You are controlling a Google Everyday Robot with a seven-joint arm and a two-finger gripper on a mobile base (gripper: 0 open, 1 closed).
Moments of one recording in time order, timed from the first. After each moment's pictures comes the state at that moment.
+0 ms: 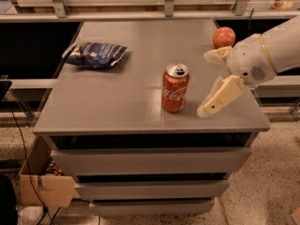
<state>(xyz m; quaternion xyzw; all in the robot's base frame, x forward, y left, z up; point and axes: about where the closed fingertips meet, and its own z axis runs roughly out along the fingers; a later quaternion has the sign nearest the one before) 0.502 -0.124 0.915 -0.57 0.71 0.21 0.34</state>
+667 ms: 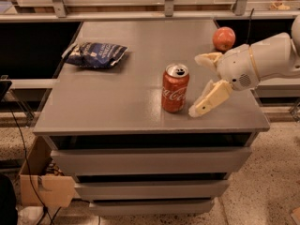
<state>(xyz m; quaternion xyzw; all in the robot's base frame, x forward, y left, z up) 0.527 -0.109 0.892 -0.57 0.68 0.25 0.39</state>
